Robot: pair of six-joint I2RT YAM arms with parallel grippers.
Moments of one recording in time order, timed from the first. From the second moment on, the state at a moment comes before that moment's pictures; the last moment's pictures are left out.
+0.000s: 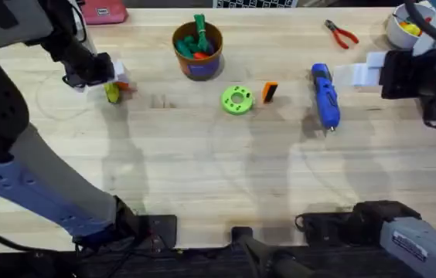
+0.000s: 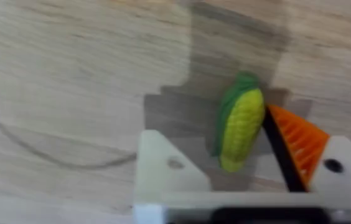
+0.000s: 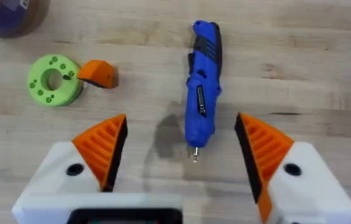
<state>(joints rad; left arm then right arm) 0.30 1.92 1.32 -0.77 0.03 -0.01 0.00 0.97 1.03 -0.95 -0.03 -0.01</state>
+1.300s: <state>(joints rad) 0.11 1.35 1.30 -0.98 0.03 -0.06 0.00 0.97 1.03 -0.96 -0.03 0.00</state>
